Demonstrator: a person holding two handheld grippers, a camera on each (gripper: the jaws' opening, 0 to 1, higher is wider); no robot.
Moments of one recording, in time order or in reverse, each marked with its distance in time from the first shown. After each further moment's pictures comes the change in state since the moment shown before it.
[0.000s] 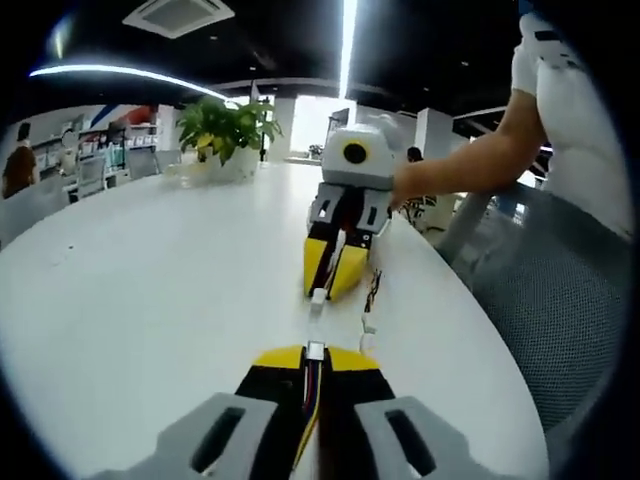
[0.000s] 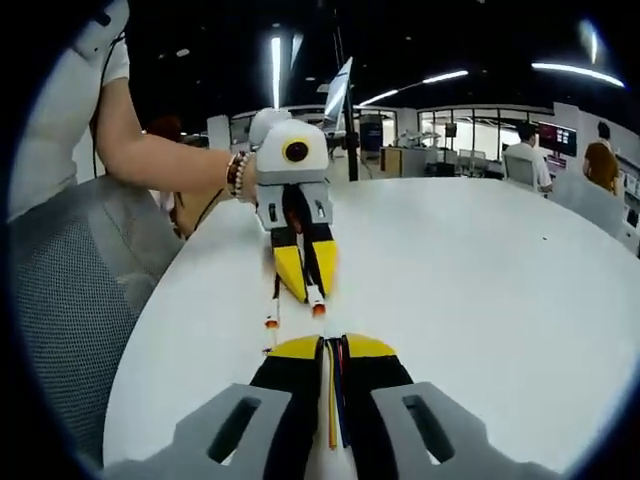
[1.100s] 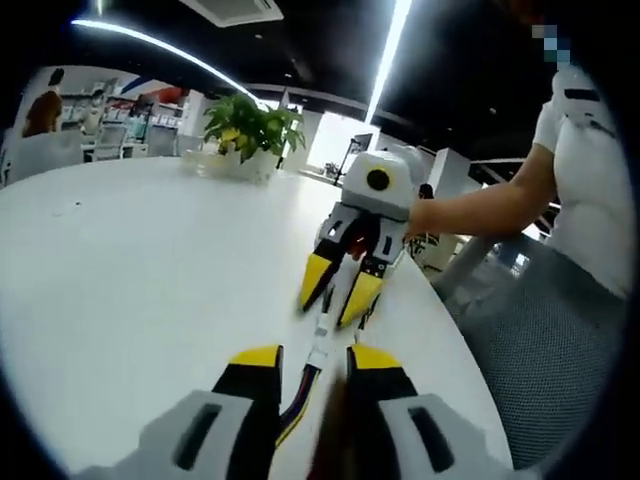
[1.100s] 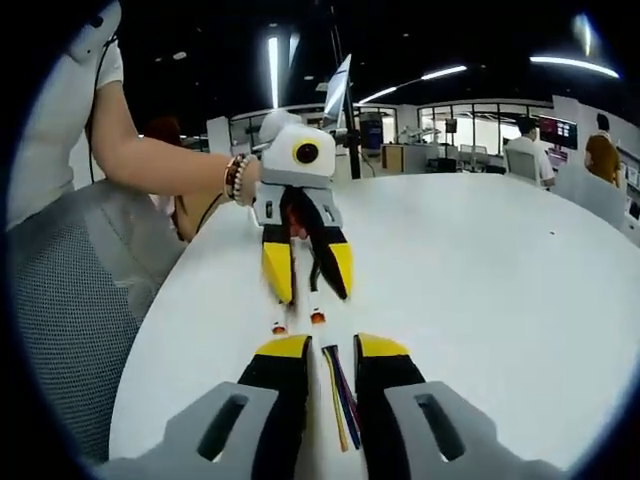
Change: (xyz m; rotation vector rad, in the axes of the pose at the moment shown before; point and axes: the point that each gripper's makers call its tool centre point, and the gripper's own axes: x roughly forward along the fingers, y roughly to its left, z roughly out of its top) left arm -0.001 -0.008 -0.002 -0.188 -0.056 -0.024; right arm 0.016 0.012 -0.008 0.033 0.025 0.037
